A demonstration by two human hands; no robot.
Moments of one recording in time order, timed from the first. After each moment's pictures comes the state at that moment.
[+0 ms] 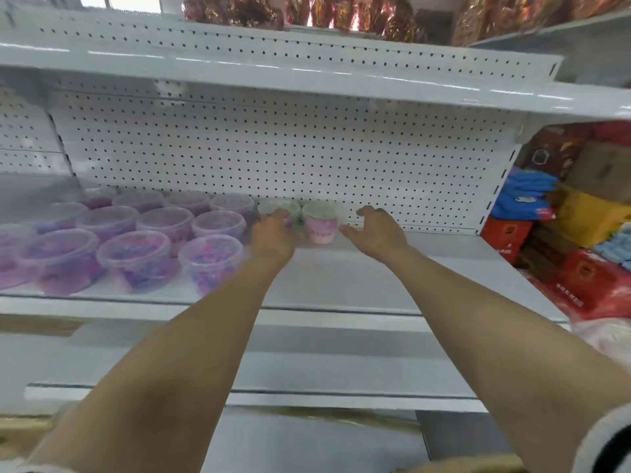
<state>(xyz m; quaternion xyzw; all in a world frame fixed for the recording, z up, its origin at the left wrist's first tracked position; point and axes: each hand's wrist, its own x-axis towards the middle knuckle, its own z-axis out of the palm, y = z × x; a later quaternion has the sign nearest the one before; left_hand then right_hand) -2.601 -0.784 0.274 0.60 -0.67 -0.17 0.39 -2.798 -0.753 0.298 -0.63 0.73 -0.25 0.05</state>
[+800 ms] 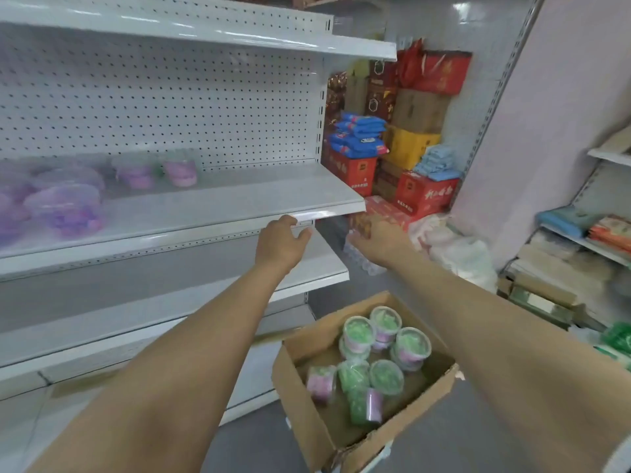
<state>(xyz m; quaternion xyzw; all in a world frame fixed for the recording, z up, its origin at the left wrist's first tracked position) -2.767 -0.480 0.225 0.45 -0.79 -0.29 0.31 -2.943 -0.374 0.245 -0.46 0.86 -0.23 0.07</state>
